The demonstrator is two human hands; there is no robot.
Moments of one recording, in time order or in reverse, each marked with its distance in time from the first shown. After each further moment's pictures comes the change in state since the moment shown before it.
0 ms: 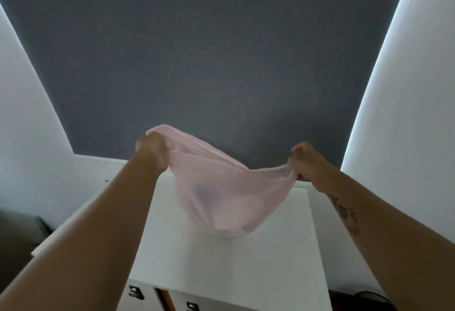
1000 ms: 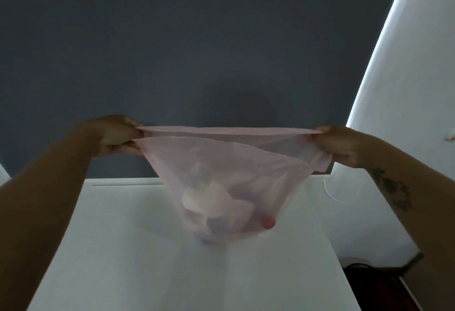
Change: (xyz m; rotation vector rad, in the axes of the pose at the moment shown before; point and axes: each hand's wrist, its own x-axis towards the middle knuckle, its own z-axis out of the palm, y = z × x) left_hand 0.117 0.064 0.003 0.758 -0.756 0.150; right_hand 0.038 -0.011 -0.032 0.049 -0.099 0.024
